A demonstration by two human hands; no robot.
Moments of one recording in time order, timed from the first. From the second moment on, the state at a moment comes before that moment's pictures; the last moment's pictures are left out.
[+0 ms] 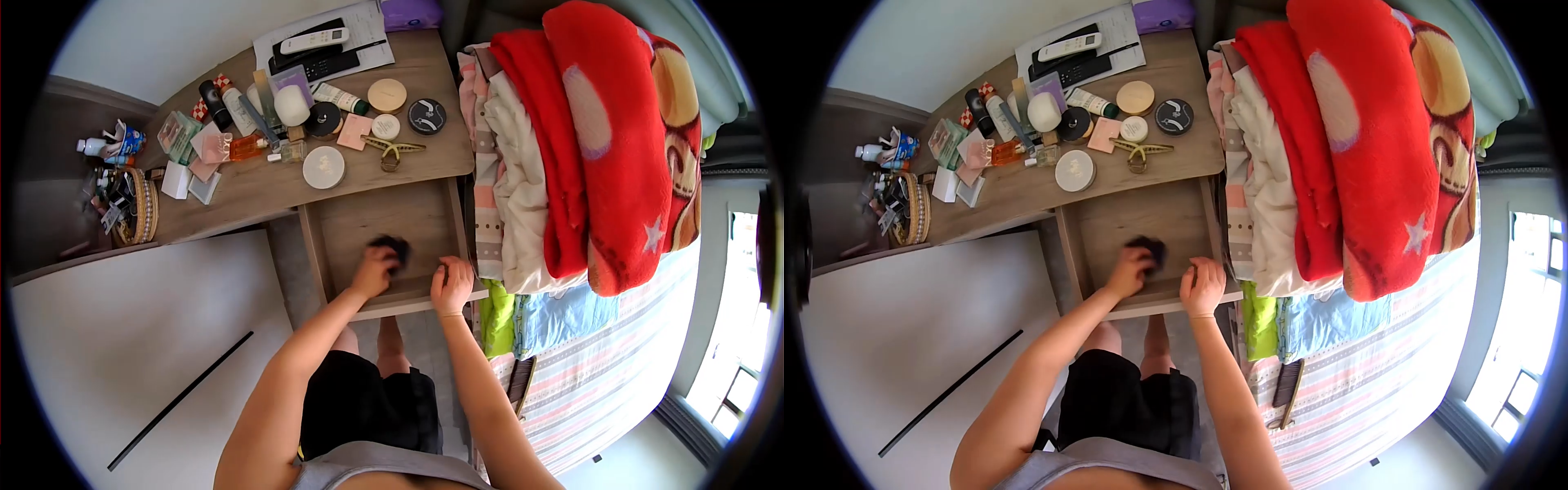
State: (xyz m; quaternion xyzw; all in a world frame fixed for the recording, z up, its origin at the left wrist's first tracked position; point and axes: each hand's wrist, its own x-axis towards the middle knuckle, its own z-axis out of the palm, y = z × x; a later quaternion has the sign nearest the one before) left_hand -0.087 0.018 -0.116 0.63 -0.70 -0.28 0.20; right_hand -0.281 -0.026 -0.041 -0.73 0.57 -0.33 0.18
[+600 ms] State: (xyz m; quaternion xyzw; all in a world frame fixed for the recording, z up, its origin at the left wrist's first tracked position) left_hand -0.143 -0.062 -0.134 0.52 -0.78 -0.27 0.24; right_hand -0.278 -0.028 -0.034 -0.73 0.57 -0.33 0.18
